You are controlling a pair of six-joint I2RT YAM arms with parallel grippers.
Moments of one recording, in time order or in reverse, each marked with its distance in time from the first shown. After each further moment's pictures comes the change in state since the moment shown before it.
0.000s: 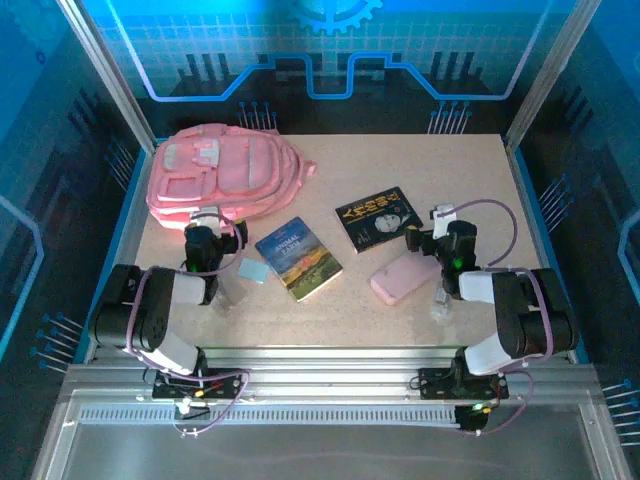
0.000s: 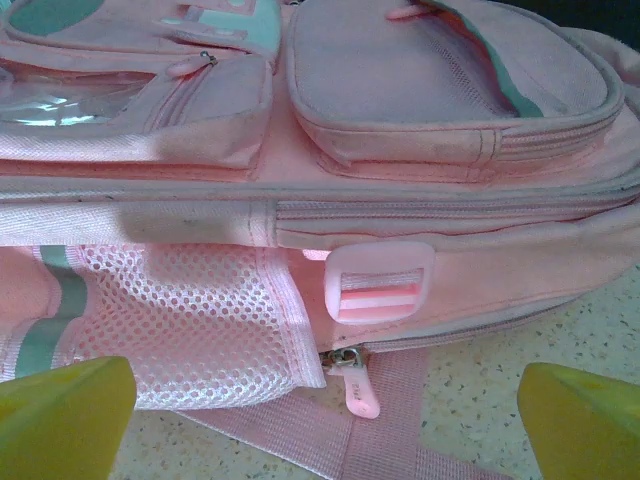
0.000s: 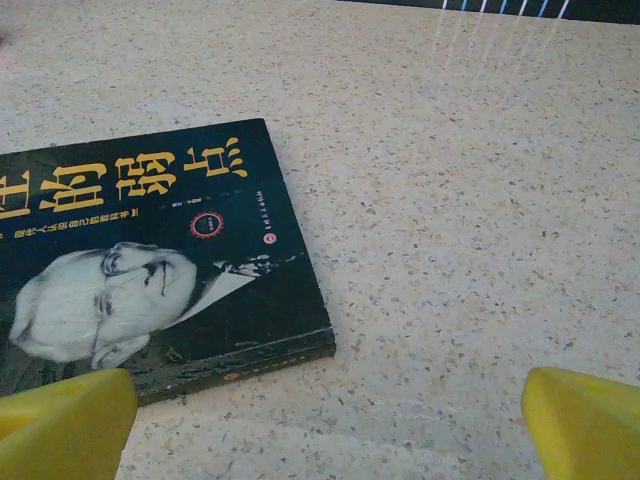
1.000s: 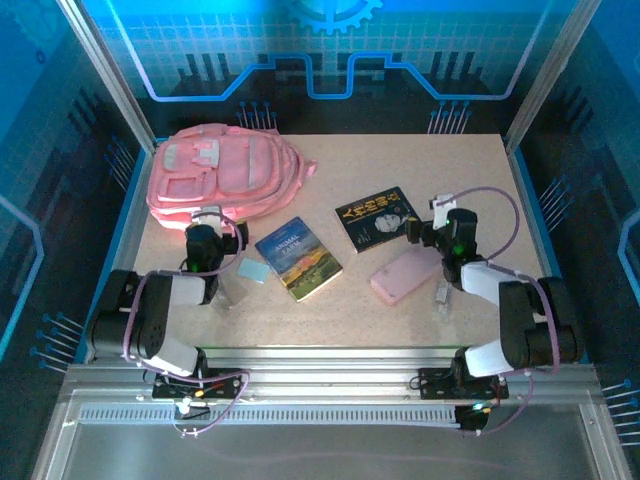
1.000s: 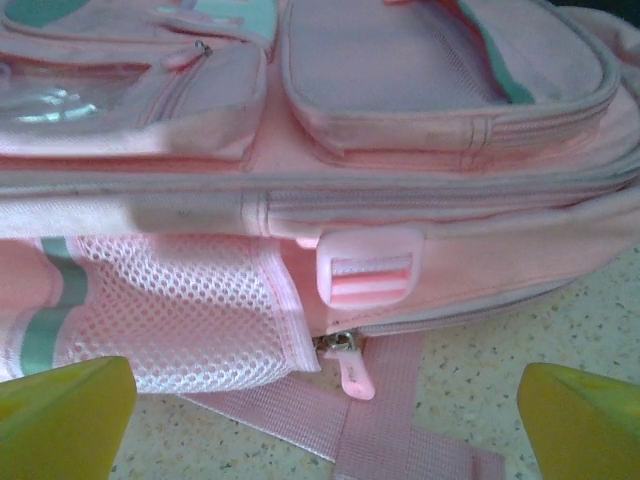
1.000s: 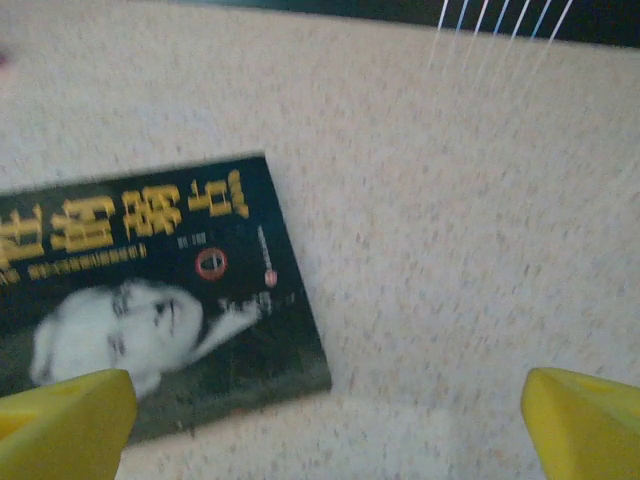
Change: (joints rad) left arm -0.026 -0.074 0.029 -0.143 -0.031 0.004; right arm 0.020 -0.095 0.146 -0.257 0.034 -0.005
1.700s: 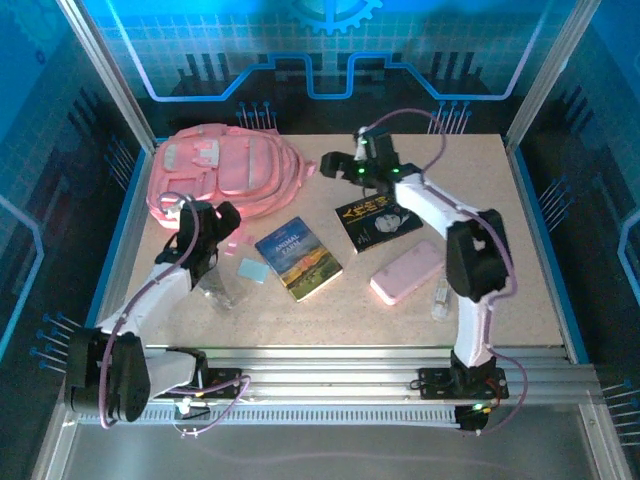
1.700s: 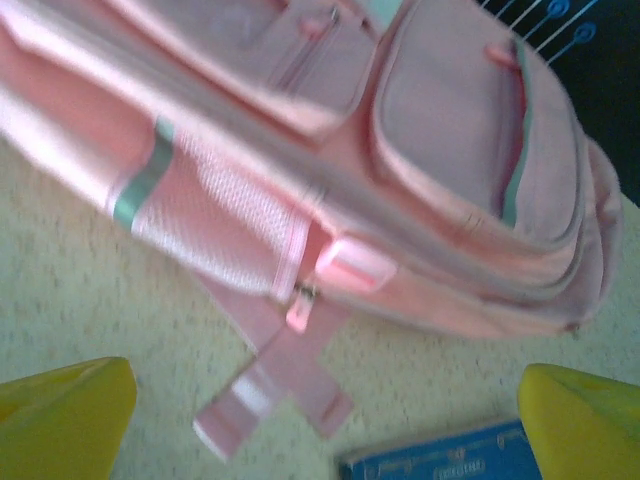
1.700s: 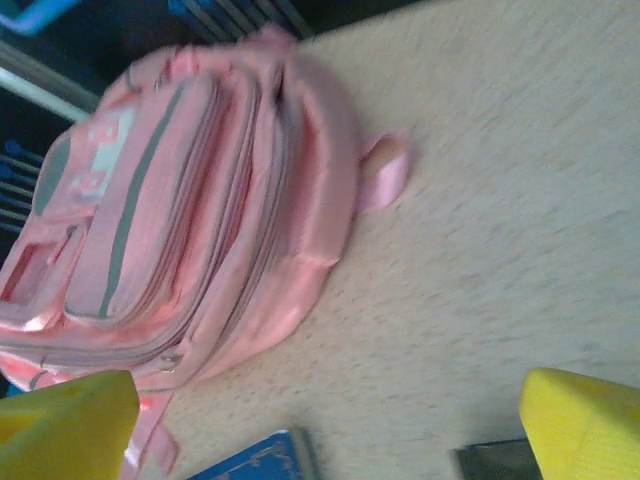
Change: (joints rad) left arm -0.037 -0.306 0.265 -0.838 -0.063 -0.673; right arm 0.350 0.628 1.075 -0.616 -0.261 0.630
